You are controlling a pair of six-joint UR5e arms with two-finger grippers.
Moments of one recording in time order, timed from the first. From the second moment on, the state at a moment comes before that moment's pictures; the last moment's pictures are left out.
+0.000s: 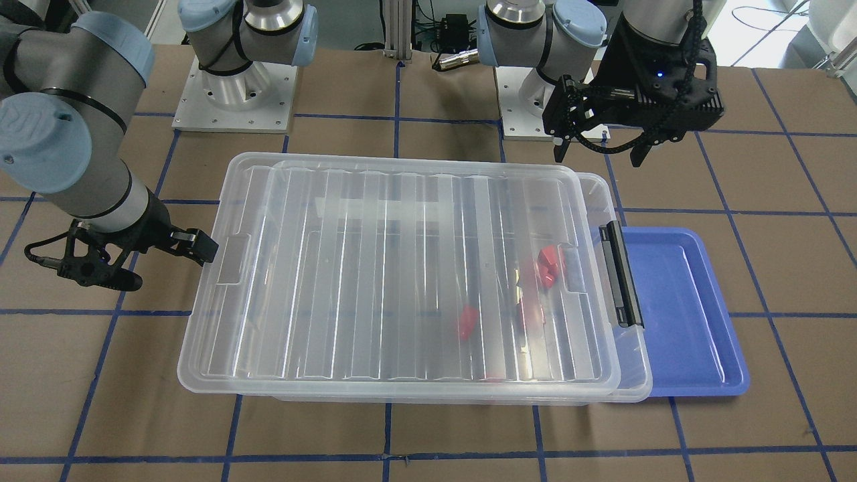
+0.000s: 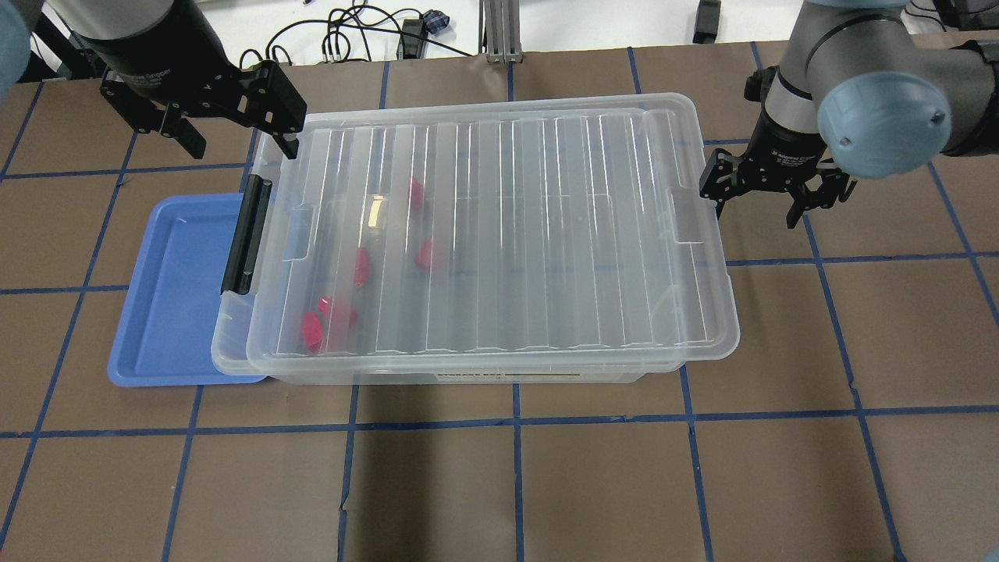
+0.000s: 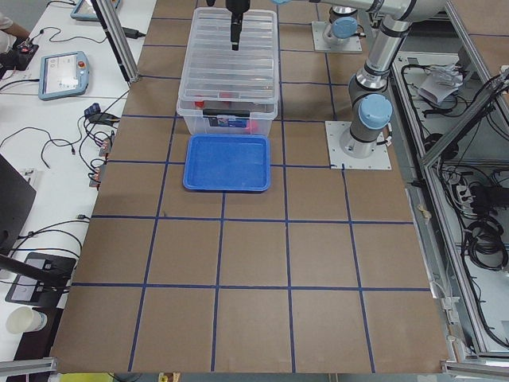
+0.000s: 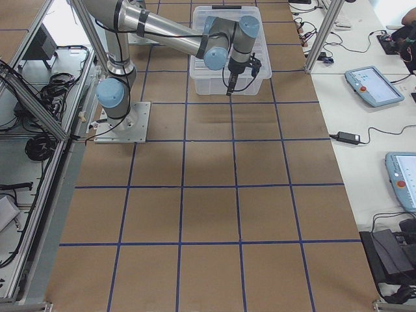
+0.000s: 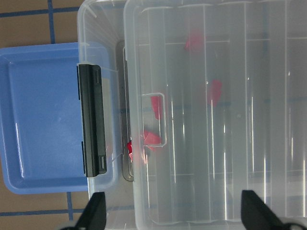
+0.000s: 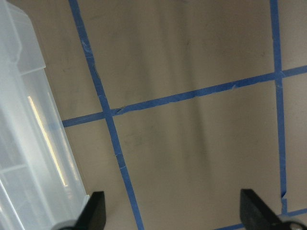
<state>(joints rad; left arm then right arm) -1.58 -1.58 -1.44 -1.63 1.58 0.05 1.46 -1.36 1.70 -1.77 -1.60 0.10</state>
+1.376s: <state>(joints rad) -1.58 -1.57 -1.44 -1.63 1.58 0.06 1.48 -1.56 1.64 -1.61 -1.59 0.11</state>
